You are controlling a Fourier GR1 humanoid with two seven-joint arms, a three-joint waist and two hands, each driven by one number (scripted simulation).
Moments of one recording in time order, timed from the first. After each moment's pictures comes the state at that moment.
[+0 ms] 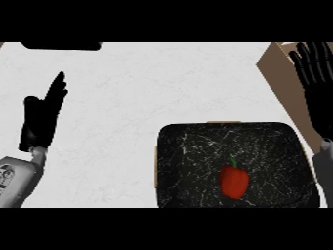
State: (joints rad) left arm -0.29 0.48 -0.26 -1.39 0.19 0.37 0.19; right arm -0.32 -0.31 -0.04 -1.65 -0.23 -0.02 -0.02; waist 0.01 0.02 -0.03
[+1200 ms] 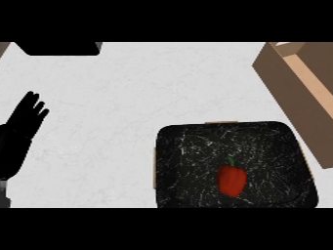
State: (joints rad) left arm -0.04 0.50 -0.07 -1.58 0.48 0.16 0.15; right arm 0.42 -0.44 0.16 -2.30 0.60 -0.23 0.33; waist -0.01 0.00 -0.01
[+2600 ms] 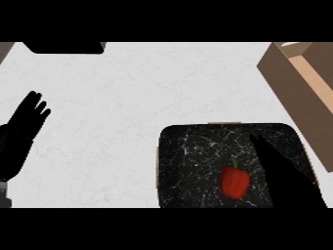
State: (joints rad) left arm -0.03 0.48 -0.05 -1.62 0.46 0.14 0.17; right arm -0.02 -0.29 0.49 -2.21 0.66 0.32 1.18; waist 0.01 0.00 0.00
